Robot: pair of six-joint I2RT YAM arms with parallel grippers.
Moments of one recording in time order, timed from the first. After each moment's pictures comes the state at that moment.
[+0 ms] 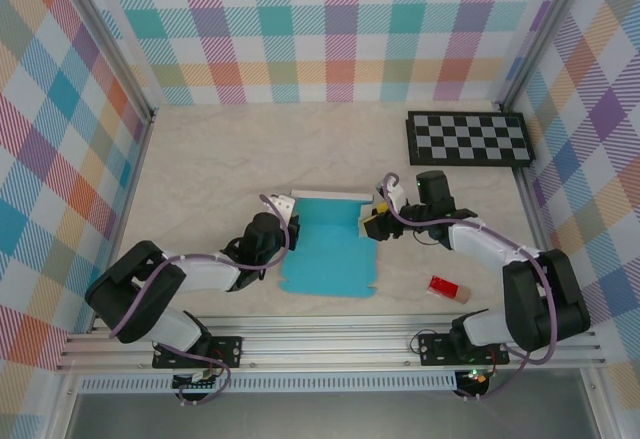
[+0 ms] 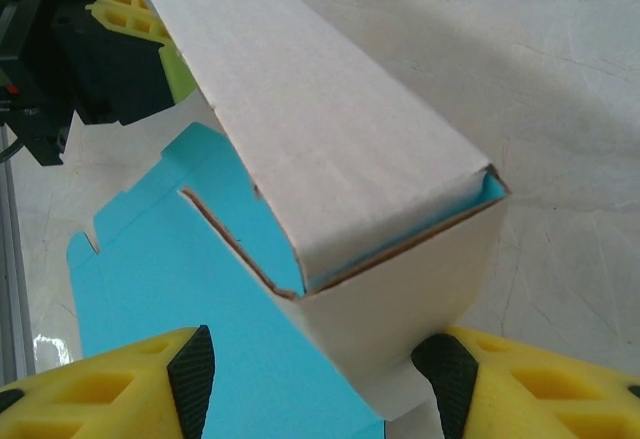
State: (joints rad) left arm -0.70 1.46 0.43 0.62 -0.25 -0.13; right arm 0.33 1.36 0.68 -0.09 -0.73 -0.17
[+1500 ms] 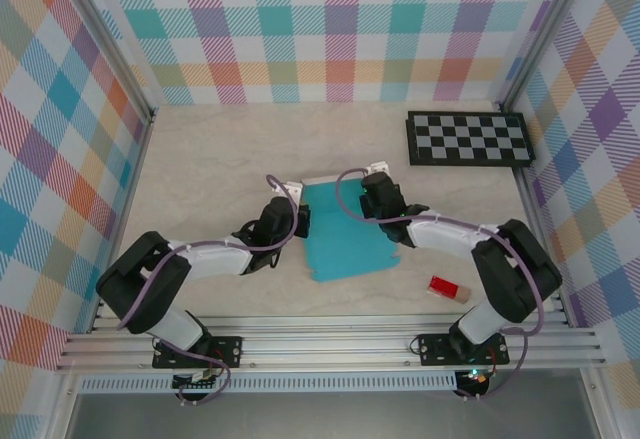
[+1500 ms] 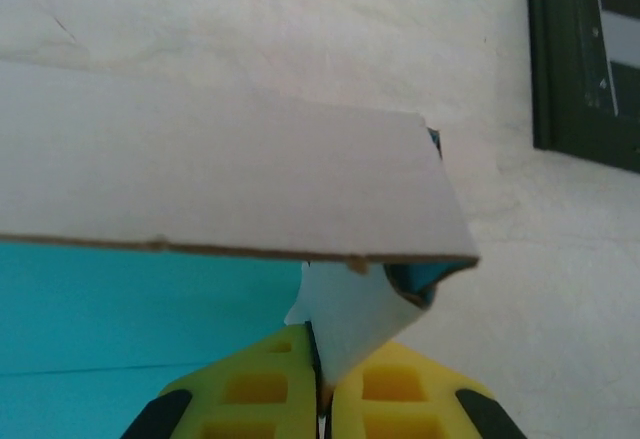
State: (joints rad) left arm -0.73 1.55 0.63 0.40 -0.28 -0.32; right arm 0.66 1.59 0.82 0.02 0.45 0.21
